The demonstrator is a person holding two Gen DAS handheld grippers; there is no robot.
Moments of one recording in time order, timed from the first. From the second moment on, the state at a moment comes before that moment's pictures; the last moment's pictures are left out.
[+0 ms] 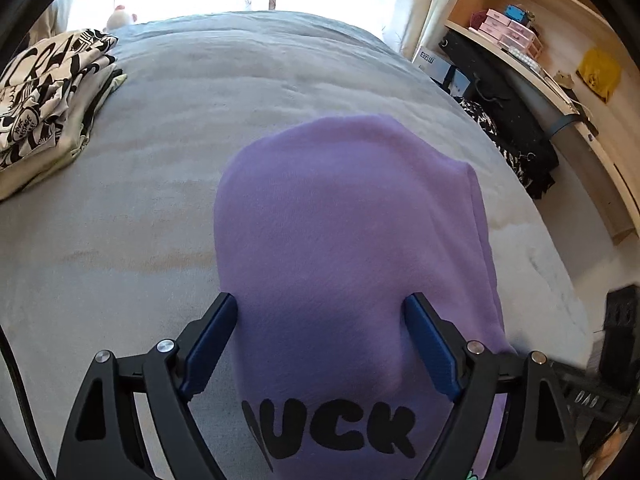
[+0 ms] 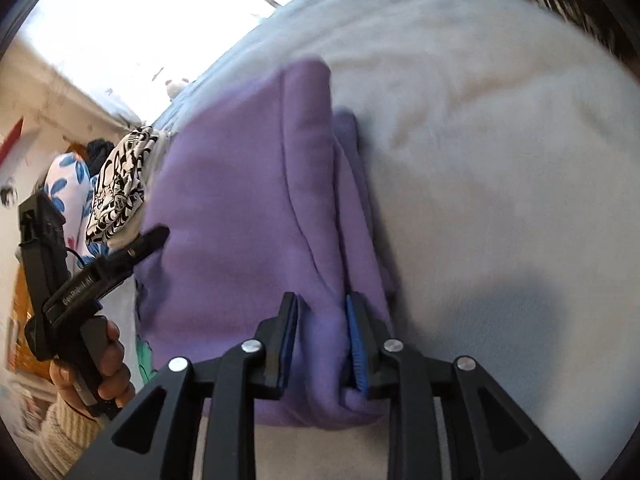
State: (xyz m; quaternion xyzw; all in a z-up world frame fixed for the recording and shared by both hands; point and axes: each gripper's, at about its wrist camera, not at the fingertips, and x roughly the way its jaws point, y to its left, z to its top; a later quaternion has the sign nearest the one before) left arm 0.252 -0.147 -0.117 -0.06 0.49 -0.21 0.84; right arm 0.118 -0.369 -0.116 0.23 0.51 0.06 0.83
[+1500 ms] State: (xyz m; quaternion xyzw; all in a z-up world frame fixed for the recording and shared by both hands) left arm 0.255 -0.164 -0.081 -0.03 0.47 -0.16 0.86; right arm 0.183 -0.382 -0.096 0.22 0.47 0.02 0.85
